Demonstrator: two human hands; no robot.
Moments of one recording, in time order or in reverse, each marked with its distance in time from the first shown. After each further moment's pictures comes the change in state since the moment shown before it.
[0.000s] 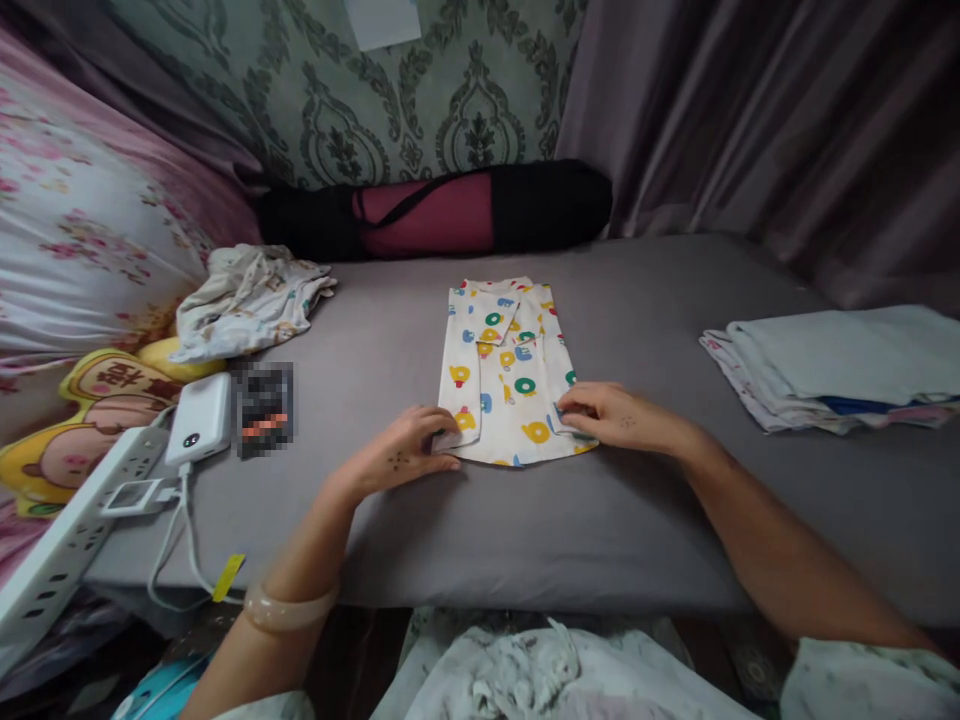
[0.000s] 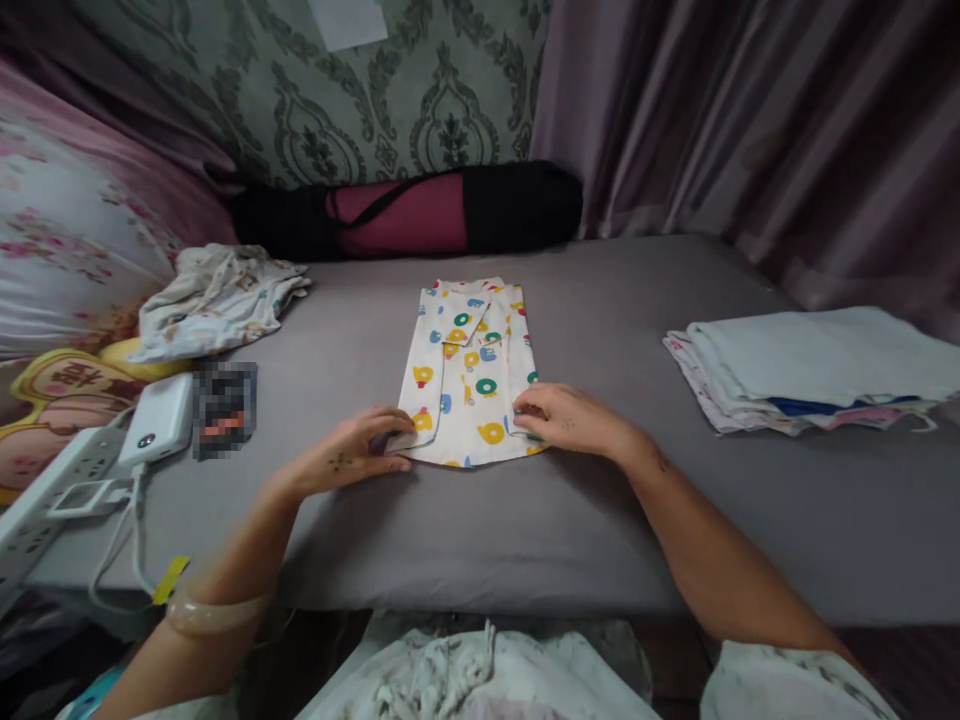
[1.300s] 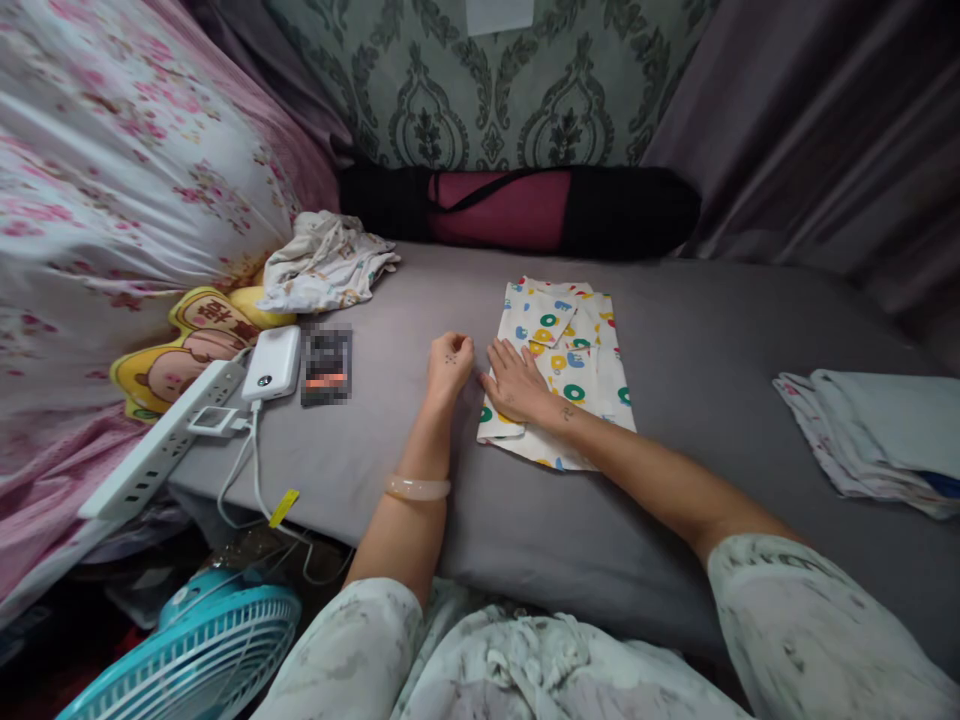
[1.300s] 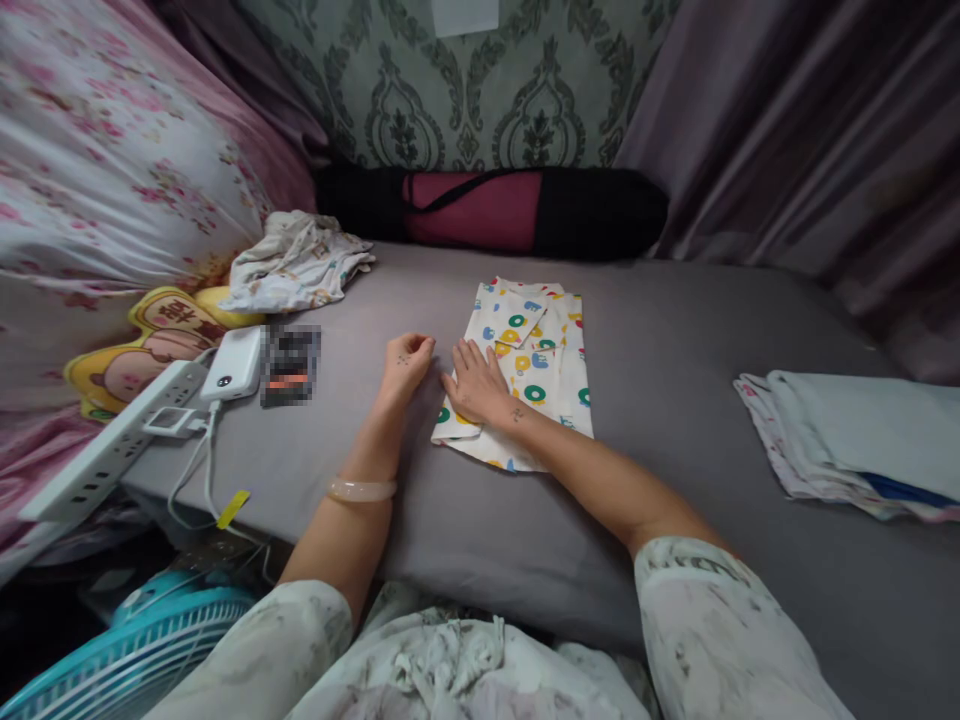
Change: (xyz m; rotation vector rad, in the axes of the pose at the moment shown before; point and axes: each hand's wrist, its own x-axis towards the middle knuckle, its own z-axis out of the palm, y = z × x) left_hand 0.073 -0.063 0.002 -0.259 0.904 -0.598; right_hand 0.167 -0.080 0.095 -0.342 0.118 -0.018
